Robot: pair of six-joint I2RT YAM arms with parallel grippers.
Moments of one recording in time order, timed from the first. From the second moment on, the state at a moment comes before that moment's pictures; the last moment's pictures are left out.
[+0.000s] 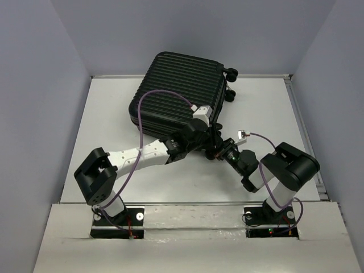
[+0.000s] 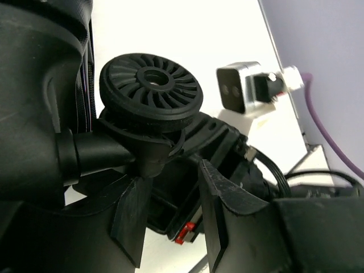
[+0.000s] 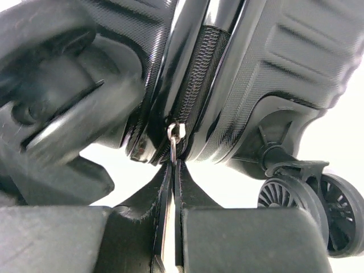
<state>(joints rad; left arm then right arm) -1.01 1.55 1.05 0.08 -0.15 -0.76 0.62 1.68 0.17 1.51 -0.09 1.16</state>
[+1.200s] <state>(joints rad) 0.00 1.21 1.06 -0.07 -0.01 -0.67 0.63 0.91 0.40 0.42 0.11 0.80</state>
